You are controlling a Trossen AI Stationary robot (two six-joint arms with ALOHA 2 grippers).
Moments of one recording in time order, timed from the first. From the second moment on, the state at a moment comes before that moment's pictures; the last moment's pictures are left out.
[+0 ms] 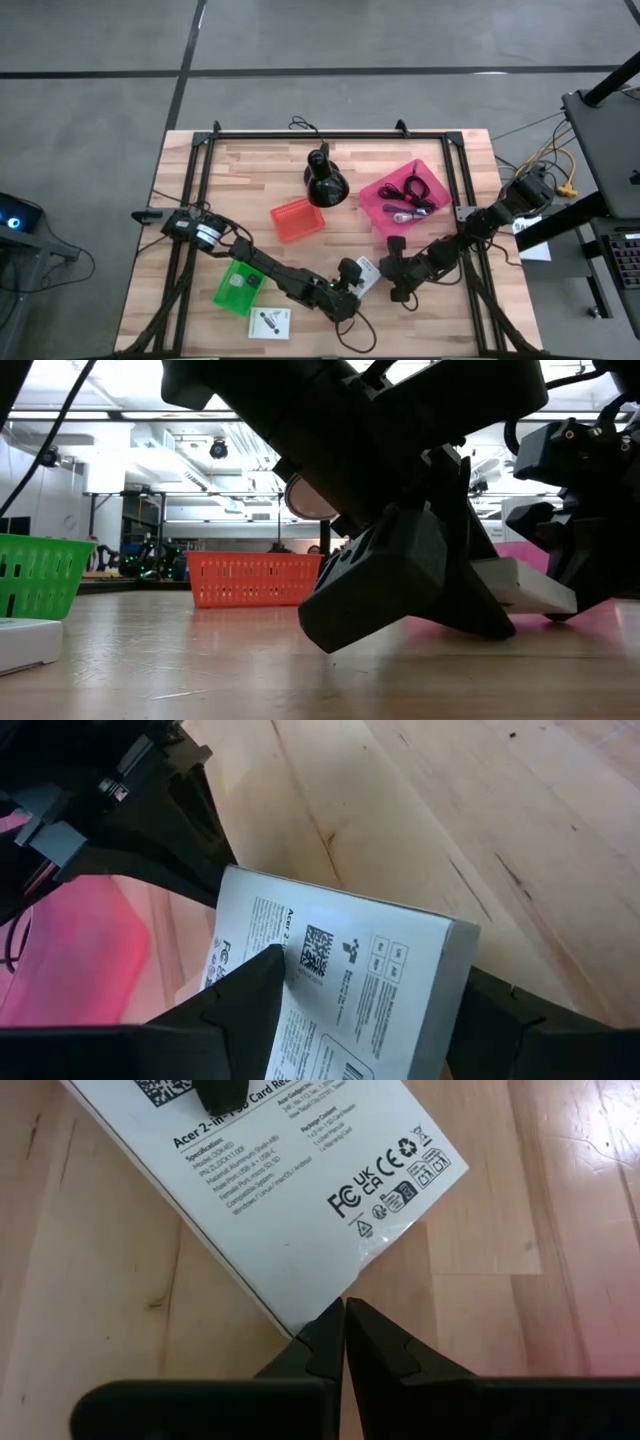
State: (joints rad) left arm -0.44 2.29 1.61 -0.11 -0.52 0.38; right arm 0.60 1.60 0.60 -0.07 0.36 0.51
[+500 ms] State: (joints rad) left arm -0.44 2.28 1.63 -0.11 -0.55 0.39; right arm 0.60 1.59 0.60 -0.09 0.35 0.52
